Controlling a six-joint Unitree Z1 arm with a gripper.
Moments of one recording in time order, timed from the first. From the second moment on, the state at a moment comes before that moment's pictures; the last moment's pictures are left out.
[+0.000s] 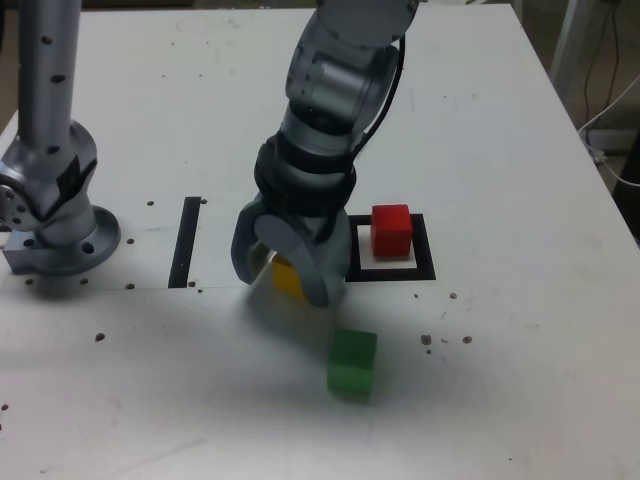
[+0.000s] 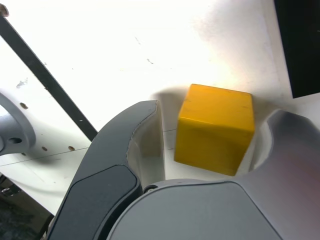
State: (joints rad) arm -0.27 1.97 -1.22 1.13 -0.01 0.14
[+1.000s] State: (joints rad) arm -0.23 1.98 -1.61 1.48 0.03 0.09
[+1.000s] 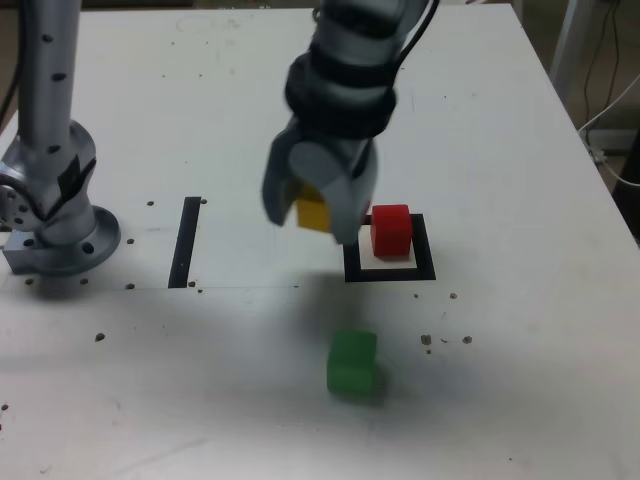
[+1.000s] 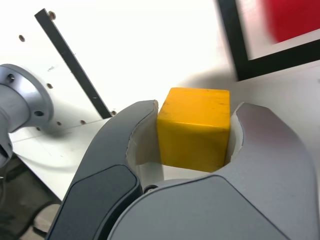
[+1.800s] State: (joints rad) arm -0.05 2.16 -1.84 1.50 -0.04 0.04
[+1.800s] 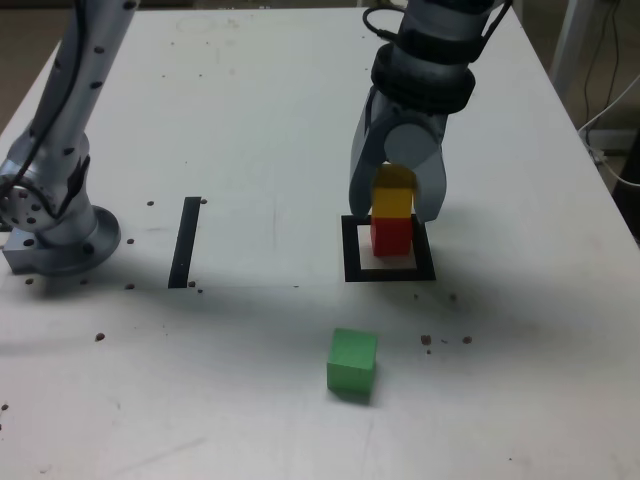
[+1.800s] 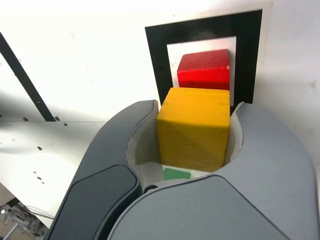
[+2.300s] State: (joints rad) arm -0.04 2.18 -1.84 1.50 -0.05 0.04
